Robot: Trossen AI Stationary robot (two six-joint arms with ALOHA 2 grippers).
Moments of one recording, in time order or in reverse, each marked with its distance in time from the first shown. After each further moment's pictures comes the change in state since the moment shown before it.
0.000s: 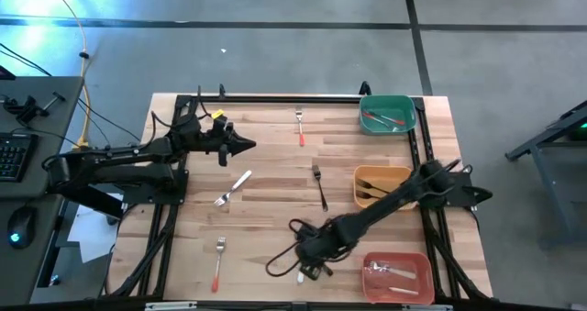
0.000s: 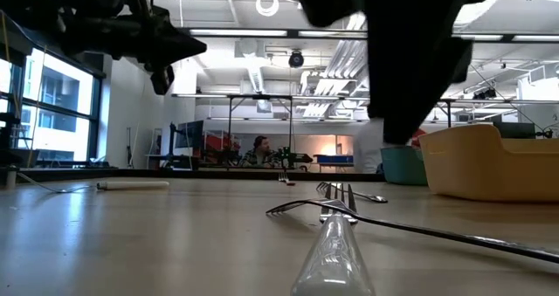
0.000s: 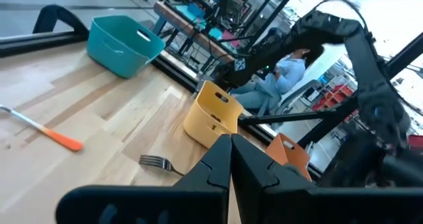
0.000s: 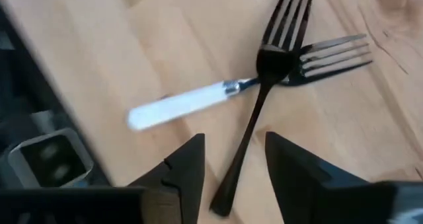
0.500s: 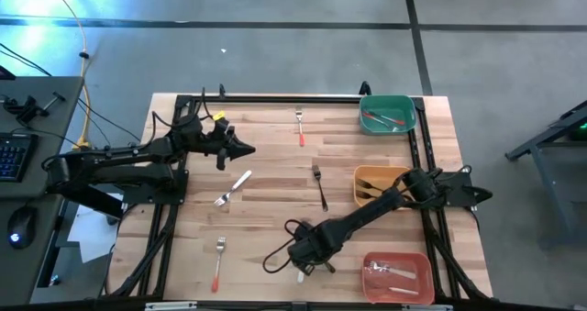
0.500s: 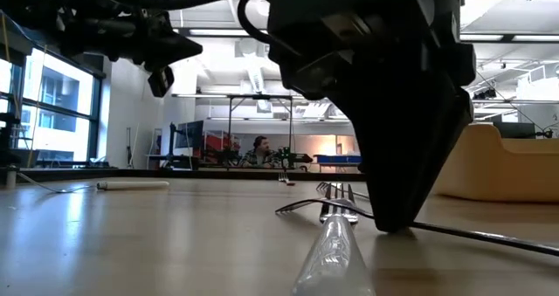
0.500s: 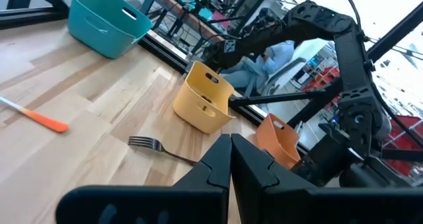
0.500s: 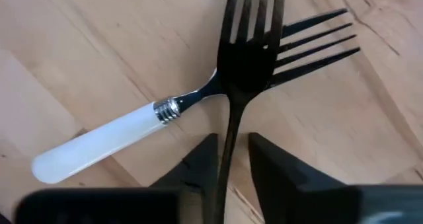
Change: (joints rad) left arm 0.000 -0.008 0.000 -0.054 0.079 0.020; right arm -0.017 0.173 0.105 -0.124 -0.014 0.113
